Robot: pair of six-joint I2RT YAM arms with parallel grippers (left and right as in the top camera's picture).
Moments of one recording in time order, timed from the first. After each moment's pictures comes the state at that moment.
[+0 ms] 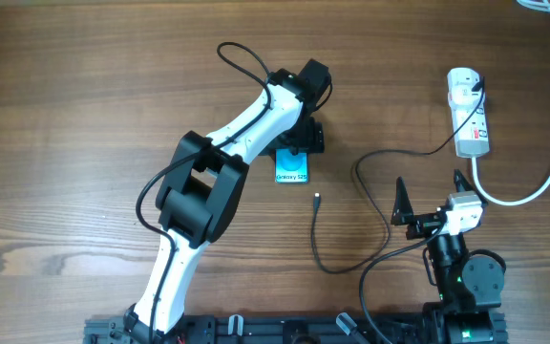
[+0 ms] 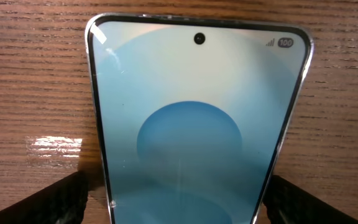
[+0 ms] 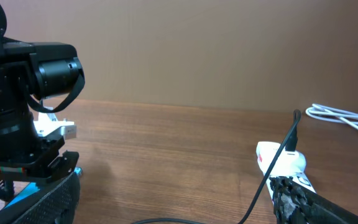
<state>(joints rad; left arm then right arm) -0.60 2.33 1.85 -1.07 0.00 -0.63 0.05 0.01 0.01 0.00 -0.06 -0.03</state>
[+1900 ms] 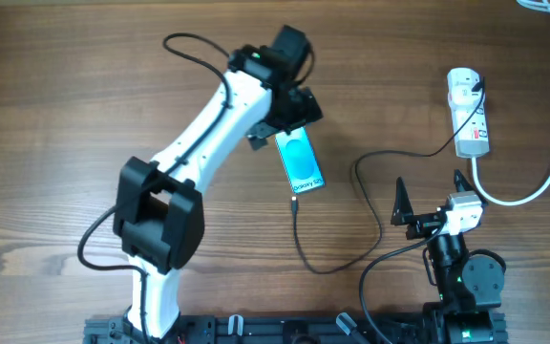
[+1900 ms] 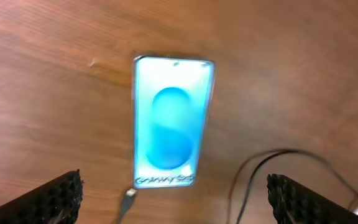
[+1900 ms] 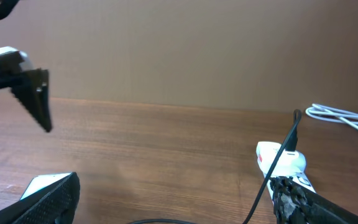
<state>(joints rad) -0.55 2.08 1.85 -1.13 0.10 -0.94 0.05 0.01 0.01 0.00 -0.06 -0.03</state>
